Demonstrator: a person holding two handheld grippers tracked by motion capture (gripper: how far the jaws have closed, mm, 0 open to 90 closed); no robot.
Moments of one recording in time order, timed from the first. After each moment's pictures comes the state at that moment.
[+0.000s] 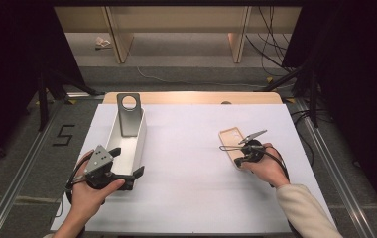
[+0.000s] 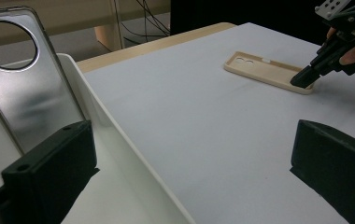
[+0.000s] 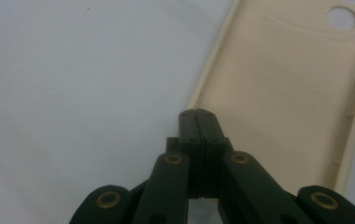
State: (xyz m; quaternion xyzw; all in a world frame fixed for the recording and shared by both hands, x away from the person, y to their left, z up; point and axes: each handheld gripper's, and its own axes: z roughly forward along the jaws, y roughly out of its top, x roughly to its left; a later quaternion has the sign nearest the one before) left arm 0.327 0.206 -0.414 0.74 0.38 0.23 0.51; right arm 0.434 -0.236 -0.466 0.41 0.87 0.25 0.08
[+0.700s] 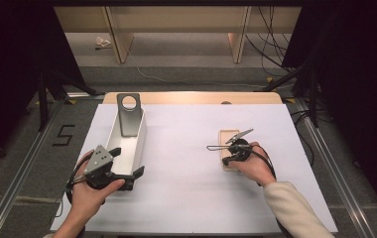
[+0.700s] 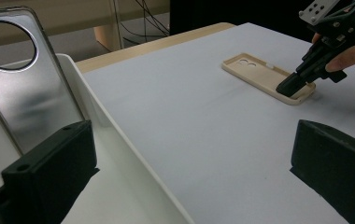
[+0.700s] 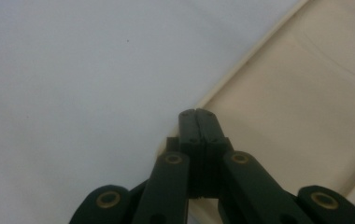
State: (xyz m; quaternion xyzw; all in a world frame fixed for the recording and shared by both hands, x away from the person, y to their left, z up) left arm 0.327 0.206 -0.414 0.74 0.38 0.22 0.51; right arm 0.439 -0.200 -0.468 0.39 0.88 0.26 0.07
